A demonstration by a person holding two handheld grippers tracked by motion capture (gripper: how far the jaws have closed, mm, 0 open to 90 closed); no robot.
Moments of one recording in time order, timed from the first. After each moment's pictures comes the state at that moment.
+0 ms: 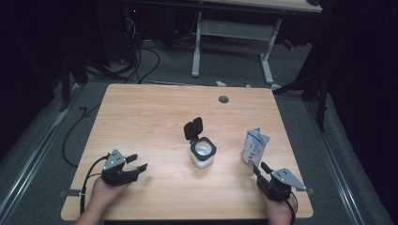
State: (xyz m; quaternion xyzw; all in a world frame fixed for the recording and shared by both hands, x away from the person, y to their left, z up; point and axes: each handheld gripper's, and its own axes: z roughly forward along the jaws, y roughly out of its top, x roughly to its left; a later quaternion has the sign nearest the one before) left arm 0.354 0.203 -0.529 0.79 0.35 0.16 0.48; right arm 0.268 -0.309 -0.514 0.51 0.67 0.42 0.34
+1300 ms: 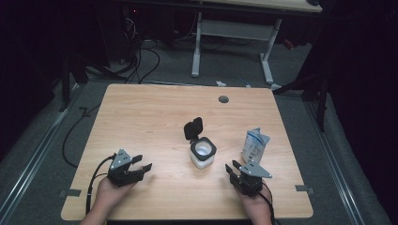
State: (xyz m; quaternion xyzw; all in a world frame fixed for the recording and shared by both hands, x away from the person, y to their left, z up) left arm 0.354 0.185 -0.528 0.79 0.37 0.16 0.46; right arm 0.298 -0.232 -0.513 0.45 0.74 0.41 0.28
